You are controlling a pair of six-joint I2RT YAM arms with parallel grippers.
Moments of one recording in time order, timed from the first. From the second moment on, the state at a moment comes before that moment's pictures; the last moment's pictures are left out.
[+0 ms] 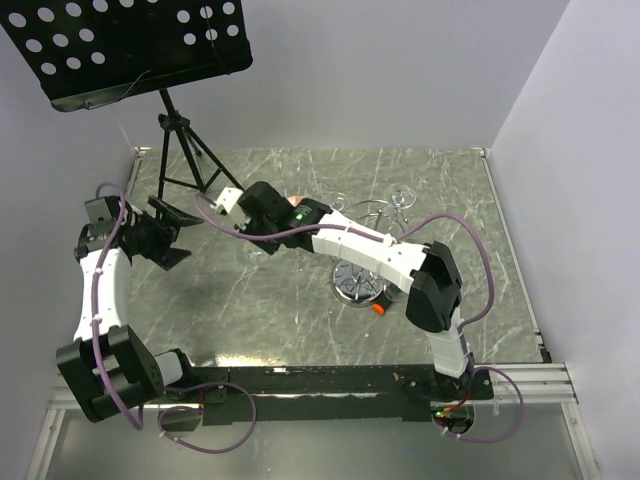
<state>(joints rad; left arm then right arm) 0.37 1.21 0.93 -0.64 0.69 -0.80 1.02 1.98 1.91 -0.69 0.11 -0.19</state>
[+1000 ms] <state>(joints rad) 0.44 1.18 1.04 -0.77 0.55 -0.55 1.07 2.01 1.78 -0.83 0.04 -0.33</state>
